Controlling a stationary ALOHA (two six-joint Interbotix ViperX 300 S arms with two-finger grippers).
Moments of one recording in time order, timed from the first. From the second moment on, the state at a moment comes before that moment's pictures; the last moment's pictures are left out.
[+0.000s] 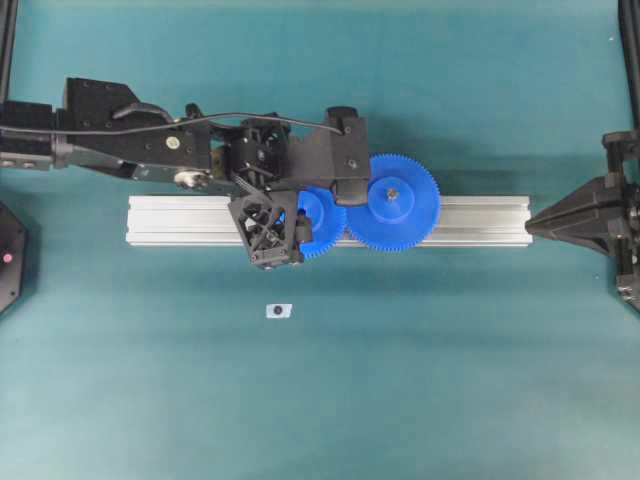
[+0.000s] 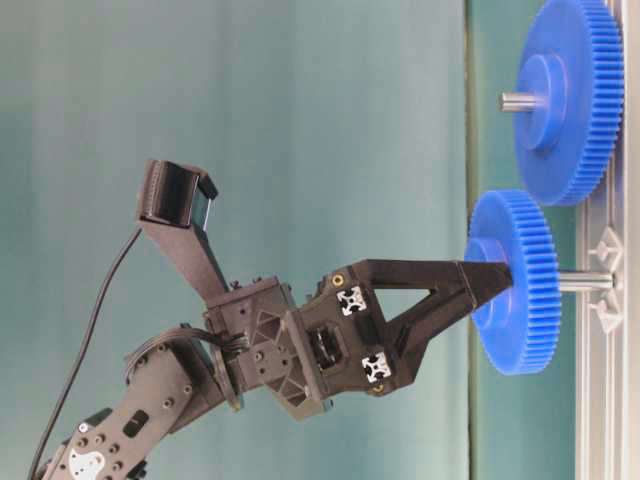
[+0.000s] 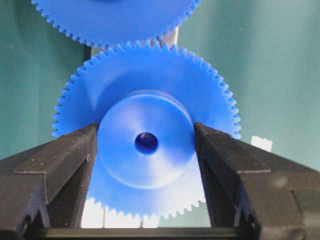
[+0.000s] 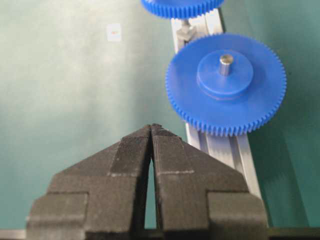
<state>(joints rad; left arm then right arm) 0.09 0.09 0.32 0.02 0.51 0.01 -0.01 -1.02 1.20 0.02 0.30 0.13</state>
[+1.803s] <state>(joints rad) 0.10 0.15 0.22 0.02 0.61 0.10 -0.02 -1.02 1.21 0.02 0.28 0.13</state>
